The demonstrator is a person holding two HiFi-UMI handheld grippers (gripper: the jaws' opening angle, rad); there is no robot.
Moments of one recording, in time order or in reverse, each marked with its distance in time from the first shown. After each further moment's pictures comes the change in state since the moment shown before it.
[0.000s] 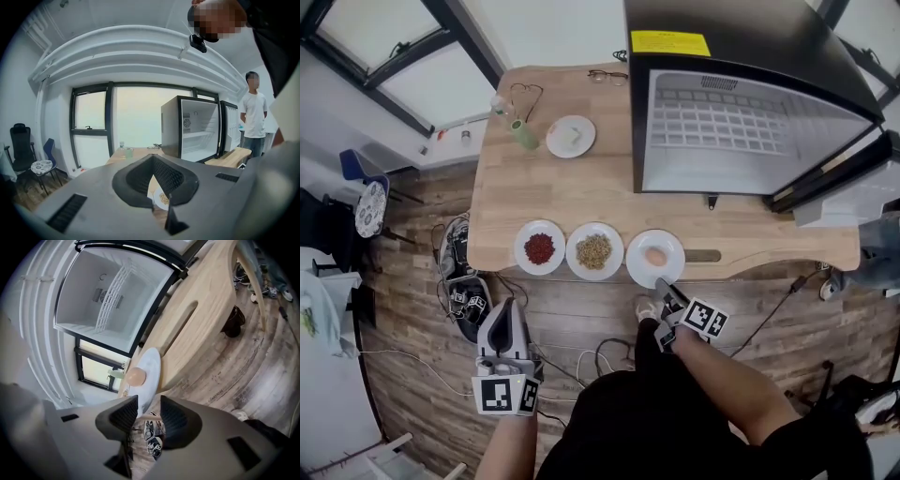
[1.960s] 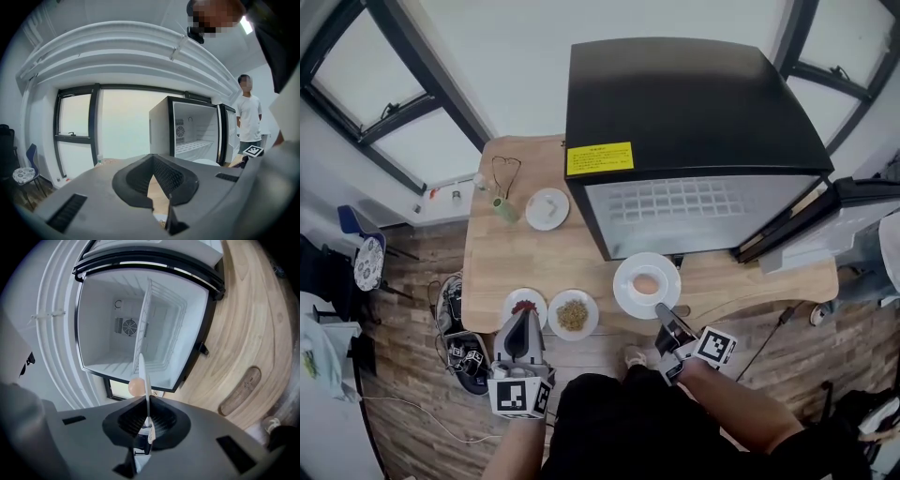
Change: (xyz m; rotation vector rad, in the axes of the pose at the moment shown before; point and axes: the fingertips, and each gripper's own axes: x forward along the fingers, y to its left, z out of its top) left arm 0.113 -0.065 0.057 0.031 -0.070 -0.103; right arm -0.048 0.120 0.137 0.052 -0.109 0.330
